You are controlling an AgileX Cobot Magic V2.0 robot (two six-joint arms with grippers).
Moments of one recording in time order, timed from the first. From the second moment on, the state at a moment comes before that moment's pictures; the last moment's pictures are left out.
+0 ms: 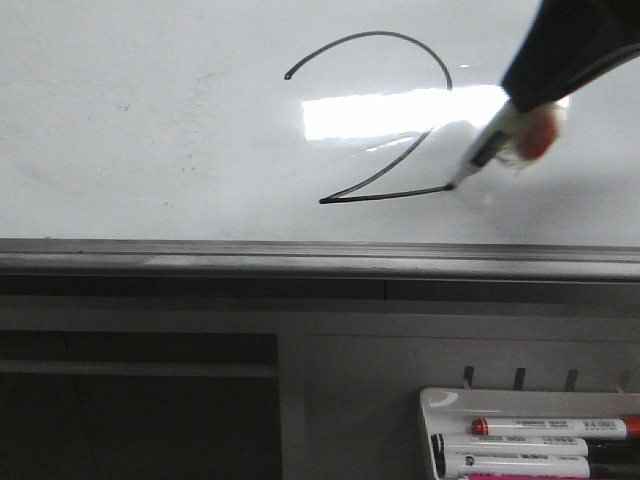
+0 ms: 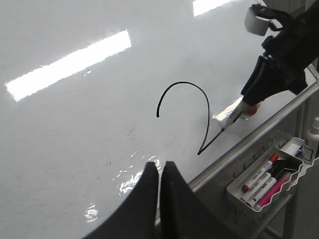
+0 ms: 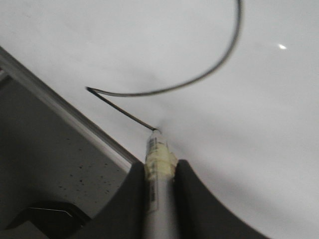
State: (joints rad) left arm -0.69 0.31 -0.66 -0.01 0.59 0.22; right arm 0.44 1.14 -0.92 0.11 0.63 -0.26
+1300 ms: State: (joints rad) left arm -0.70 0.92 -1.11 -0.54 1.02 0.89; right arm 0.84 0.98 -1.00 0.77 0.62 -1.07
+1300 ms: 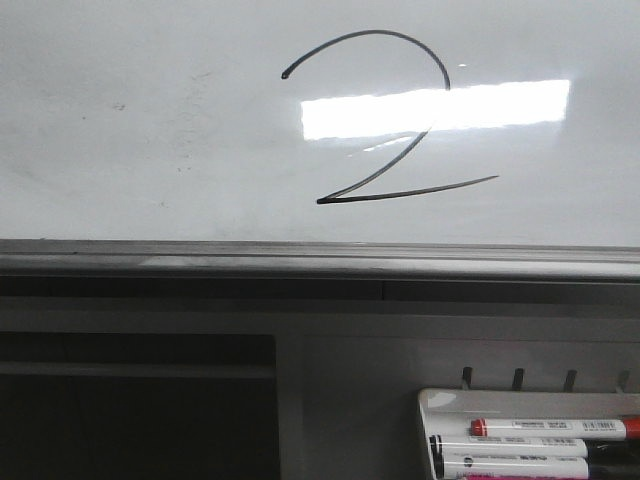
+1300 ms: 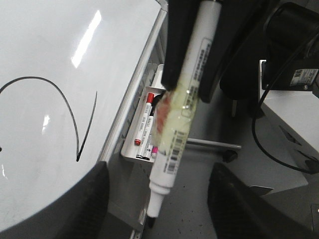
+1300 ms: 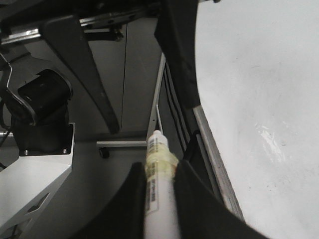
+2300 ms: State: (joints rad) left arm -0.71 1.05 -1.12 -0.56 1.03 0.96; right arm 0.84 1.00 -1.00 0.77 0.60 -1.08
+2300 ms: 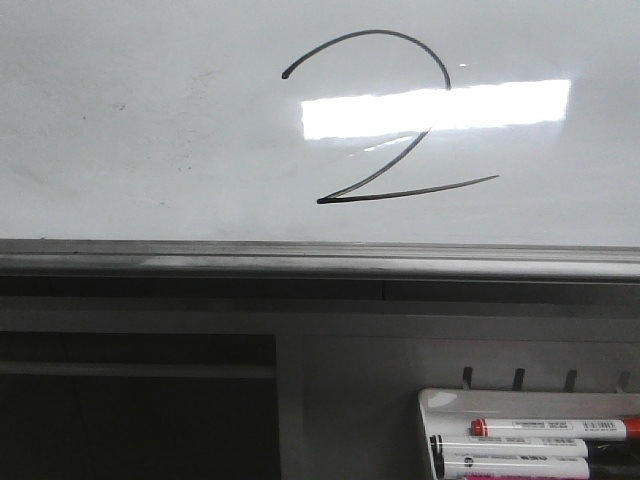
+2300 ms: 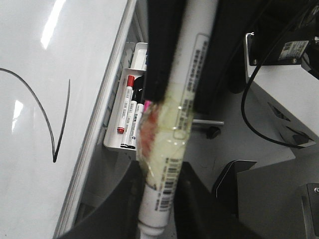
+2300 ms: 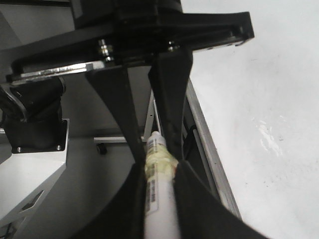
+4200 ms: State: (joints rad) left arm -0.63 1.42 -0.86 -0.90 -0.03 0.58; right arm 0.39 0.64 -0.71 0.85 0.58 -0.92
